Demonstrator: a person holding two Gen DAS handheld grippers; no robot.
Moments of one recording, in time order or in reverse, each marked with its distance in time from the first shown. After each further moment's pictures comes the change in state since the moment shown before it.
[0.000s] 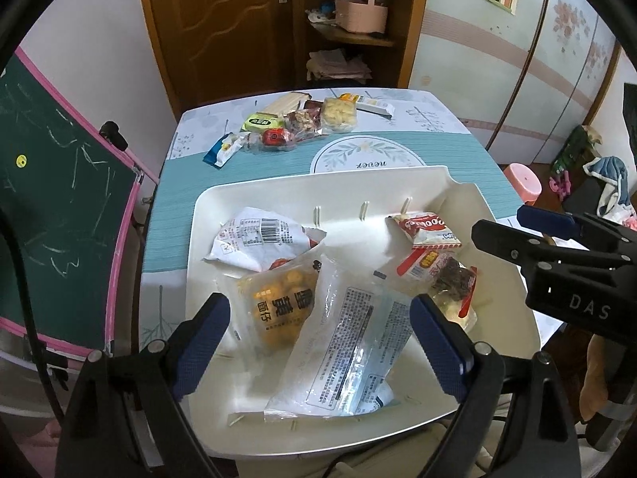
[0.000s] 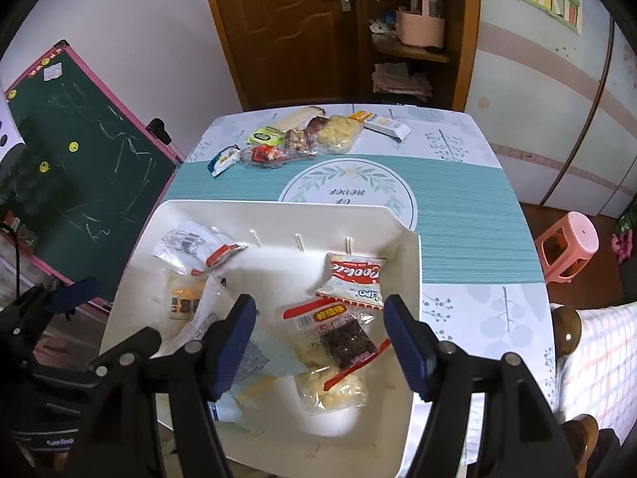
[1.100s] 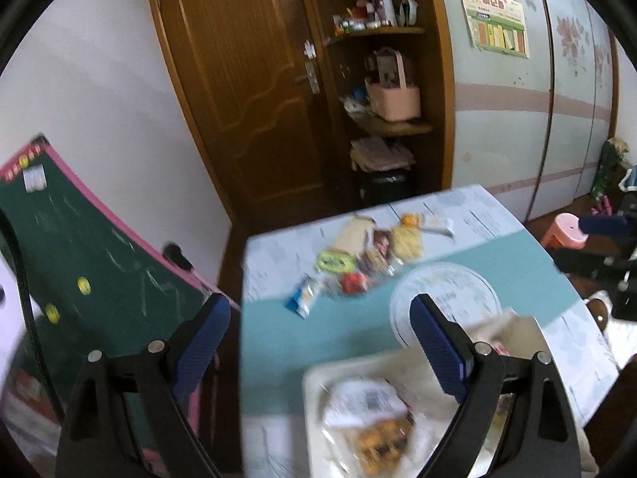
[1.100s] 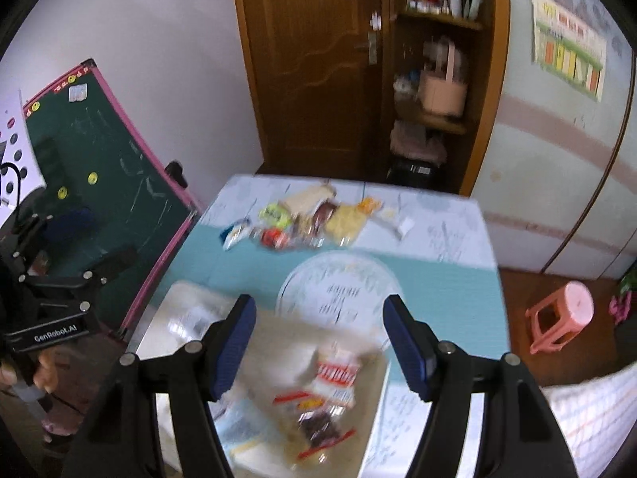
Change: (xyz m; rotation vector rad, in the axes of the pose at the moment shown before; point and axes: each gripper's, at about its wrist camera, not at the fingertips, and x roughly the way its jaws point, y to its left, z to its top) left arm -0.055 0.040 0.133 0.105 -0.310 0.228; right arm -0.047 -0.009 0.109 -0.123 -0.162 0.004
